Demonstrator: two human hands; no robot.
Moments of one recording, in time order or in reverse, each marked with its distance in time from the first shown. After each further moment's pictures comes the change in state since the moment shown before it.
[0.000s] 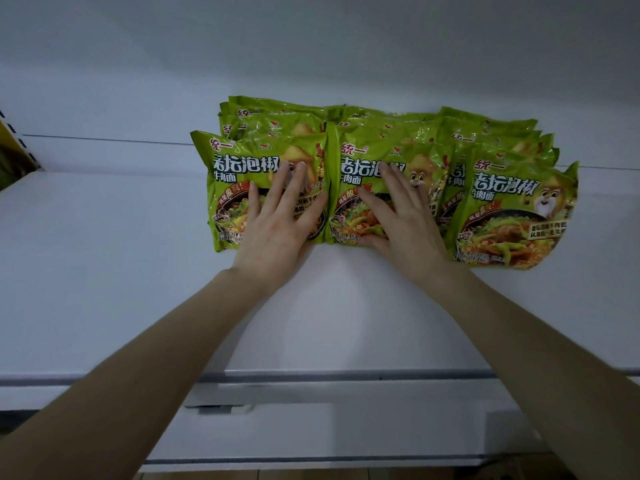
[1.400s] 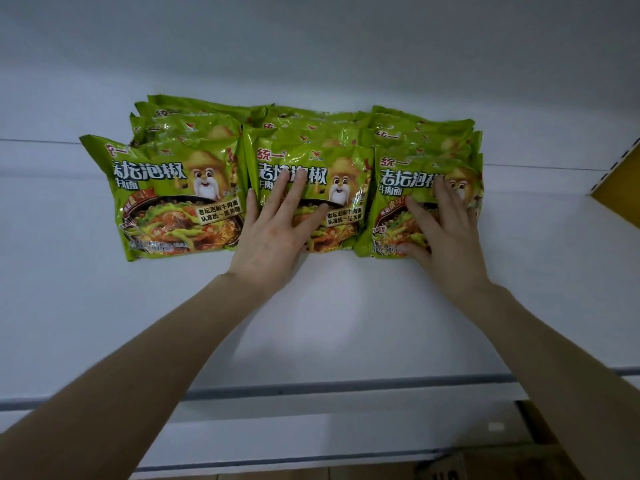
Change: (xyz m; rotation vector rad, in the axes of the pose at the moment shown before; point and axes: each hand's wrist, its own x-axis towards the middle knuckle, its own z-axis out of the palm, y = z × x) left_hand 0.046 0.083 0.023 0.005 -0.032 0.039; right_hand -0.069 0.124 -0.038 -0.049 0.033 0.181
